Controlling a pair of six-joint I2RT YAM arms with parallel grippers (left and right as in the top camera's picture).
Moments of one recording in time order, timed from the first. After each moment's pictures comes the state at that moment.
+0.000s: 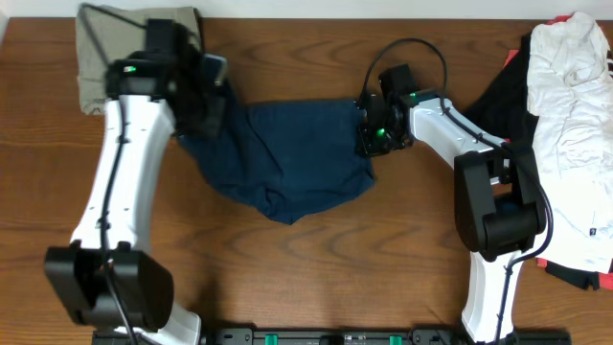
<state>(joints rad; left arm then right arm) -0.08 1.73 1.64 -1.15 0.10 0.19 0.29 2.17 1.50 -0.69 -0.42 0.06</state>
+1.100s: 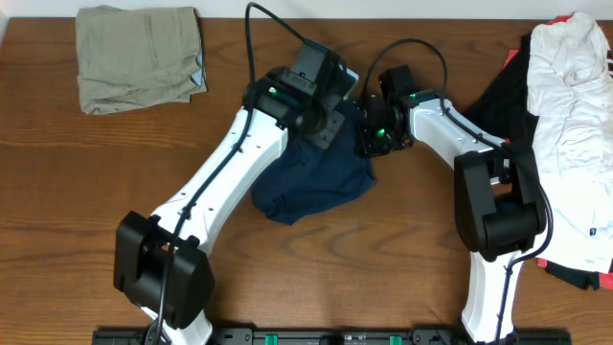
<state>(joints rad) -0.53 1.83 1.65 -0.87 0.10 0.09 0.29 2.17 1.50 -0.68 -0.42 0.06</state>
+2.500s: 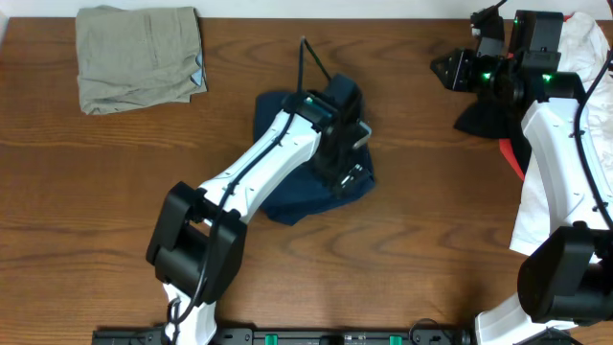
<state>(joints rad) -0.61 1.99 1.62 -1.10 0.15 0.21 -0.04 1.77 1.54 -0.58 -0.53 0.18</state>
